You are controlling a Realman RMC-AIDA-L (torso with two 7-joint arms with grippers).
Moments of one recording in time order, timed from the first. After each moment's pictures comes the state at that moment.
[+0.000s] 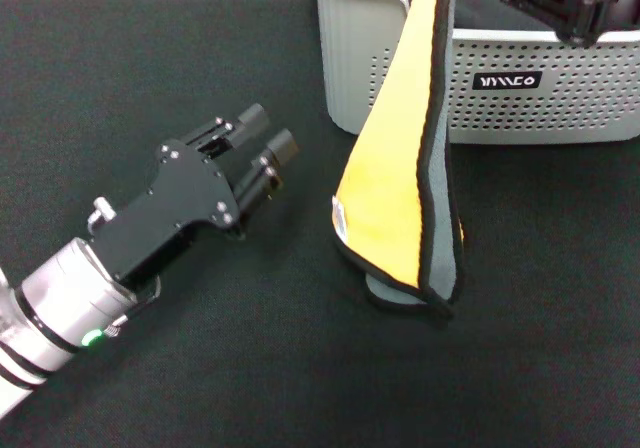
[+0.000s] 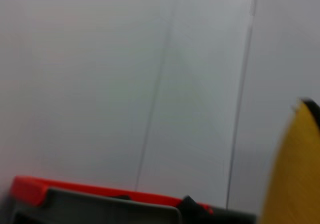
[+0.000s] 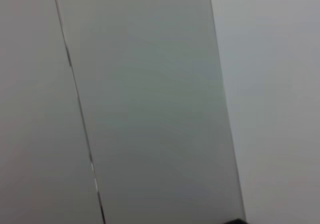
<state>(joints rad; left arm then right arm) -0.41 -2.10 1.06 0.01 1.02 1.71 -0.55 0.34 2.02 -1.25 -1.49 1.73 1.38 -1.18</state>
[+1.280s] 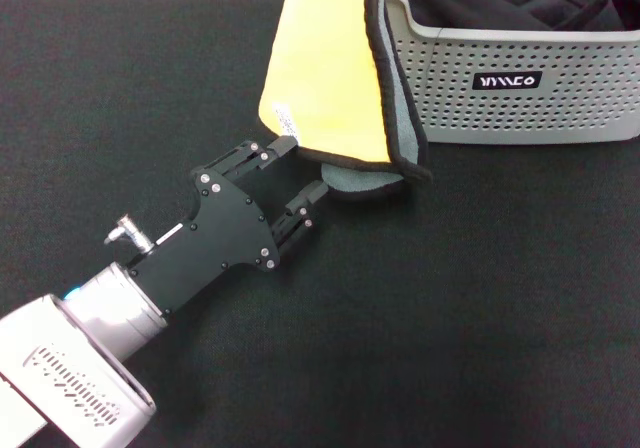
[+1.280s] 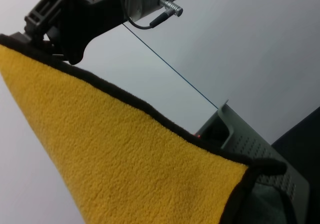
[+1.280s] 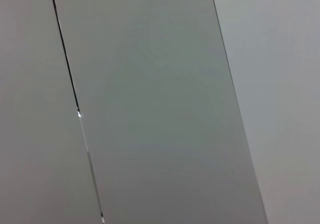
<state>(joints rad) -0.46 -2.11 0.99 -0.13 1.11 1.64 0.52 0.67 2.02 -1.16 -1.22 1.80 1.35 -1.17</state>
